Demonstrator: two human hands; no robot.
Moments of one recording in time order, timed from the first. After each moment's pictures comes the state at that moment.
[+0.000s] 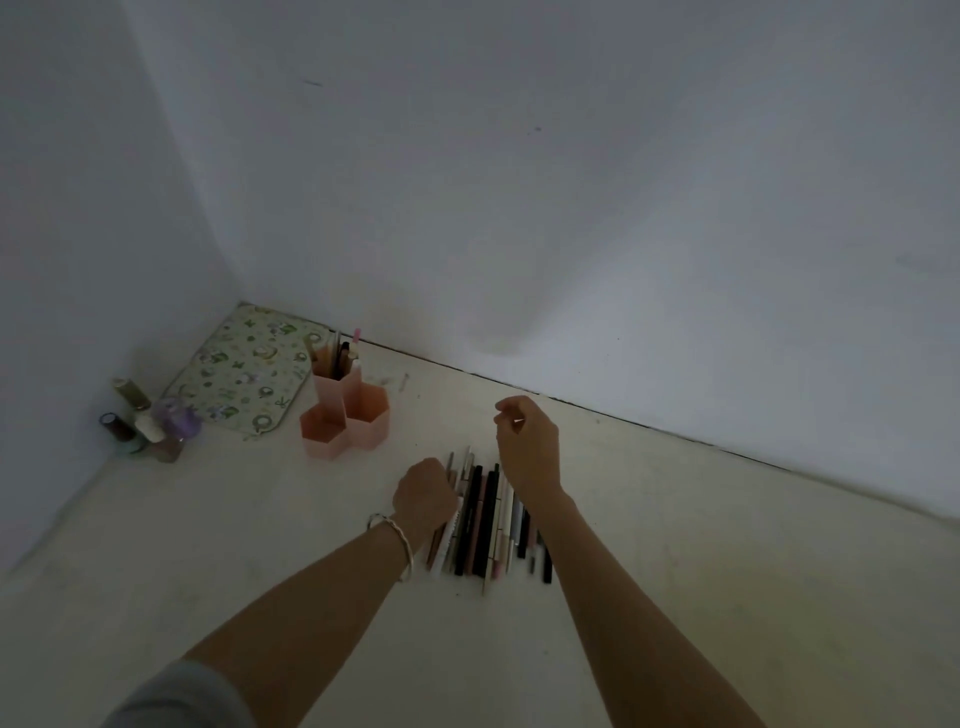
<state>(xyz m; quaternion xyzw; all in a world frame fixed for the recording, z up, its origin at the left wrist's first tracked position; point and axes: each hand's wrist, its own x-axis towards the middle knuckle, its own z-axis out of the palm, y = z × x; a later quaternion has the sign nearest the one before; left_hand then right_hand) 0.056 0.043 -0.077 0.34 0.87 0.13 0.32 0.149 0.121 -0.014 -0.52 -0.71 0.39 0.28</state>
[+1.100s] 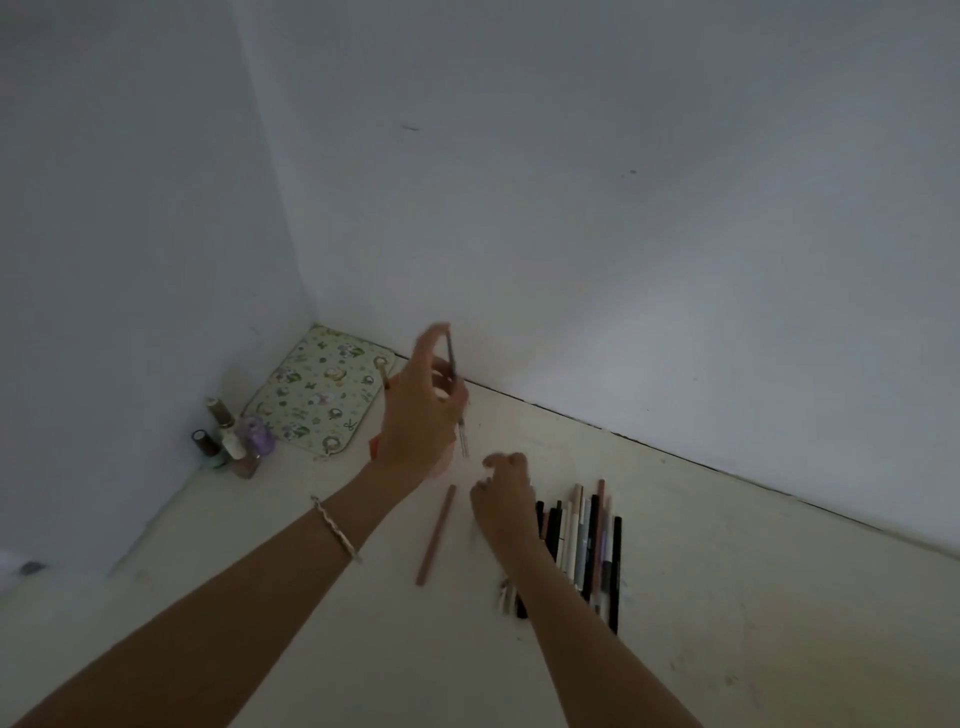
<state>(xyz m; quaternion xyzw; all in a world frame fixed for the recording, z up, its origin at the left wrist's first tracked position) -0.056 0.033 0.028 0.39 0.72 0.57 0.08 0.074 0.068 -0.055 -0.51 -0.78 0.34 0.11</state>
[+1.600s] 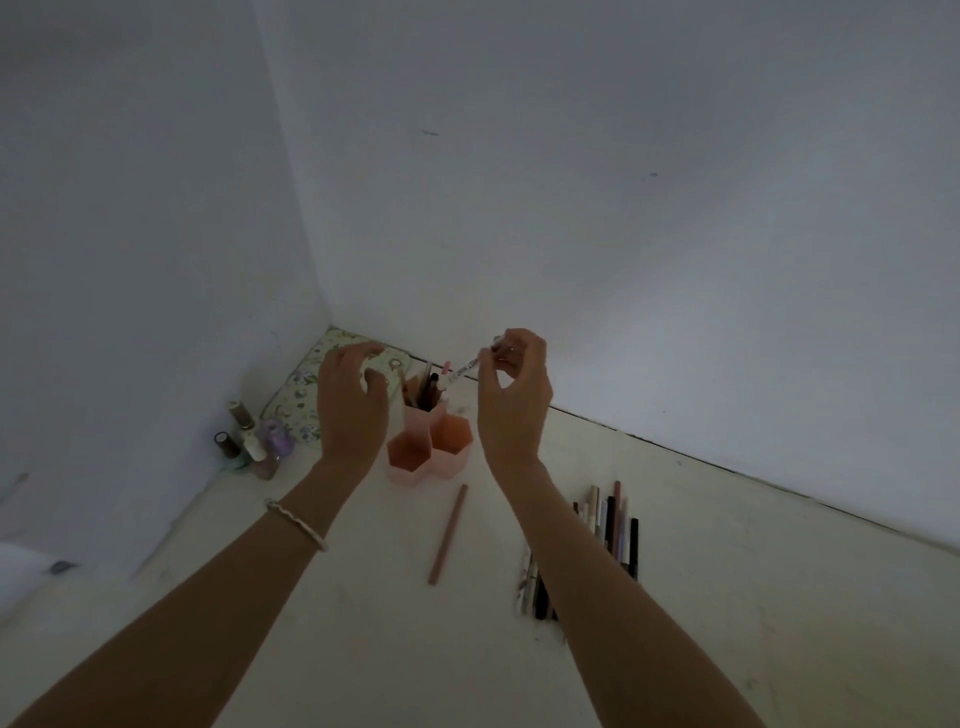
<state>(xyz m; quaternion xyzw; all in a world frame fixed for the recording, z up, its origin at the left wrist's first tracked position) -0.126 -0.004 0.002 0.31 0.81 0.50 -0.07 0.004 0.087 0.040 -0.34 -0.68 0.40 0.51</state>
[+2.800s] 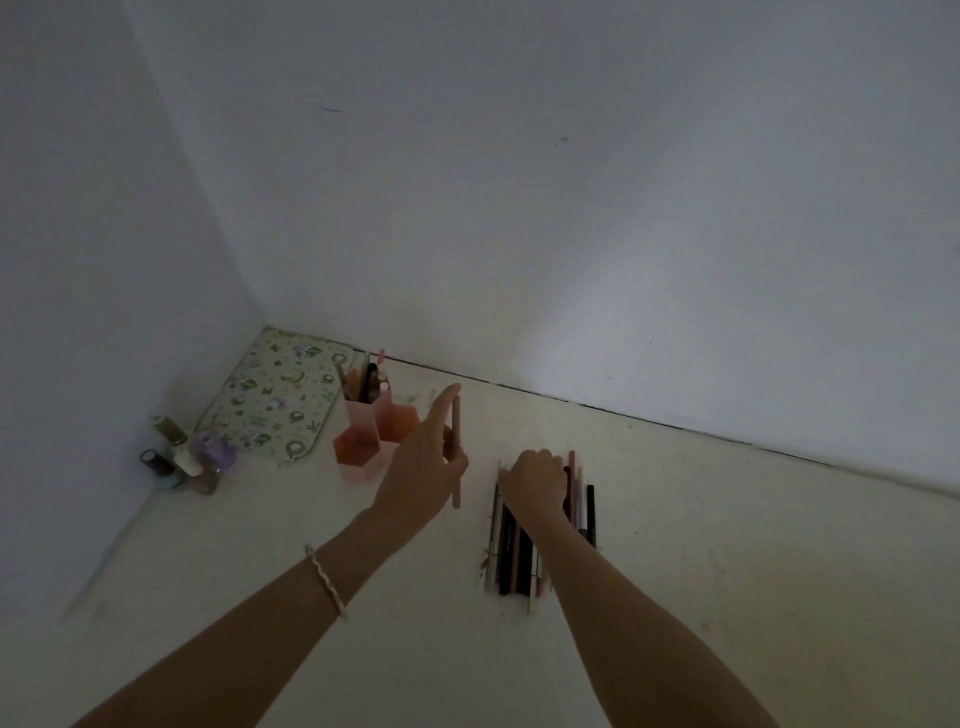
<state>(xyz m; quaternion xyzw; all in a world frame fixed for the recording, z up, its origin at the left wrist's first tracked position) -0.005 0.016 -0.020 0.46 0.73 0.44 0.24 0.121 0.115 -0.065 -0.59 -0.78 0.18 -0.04</state>
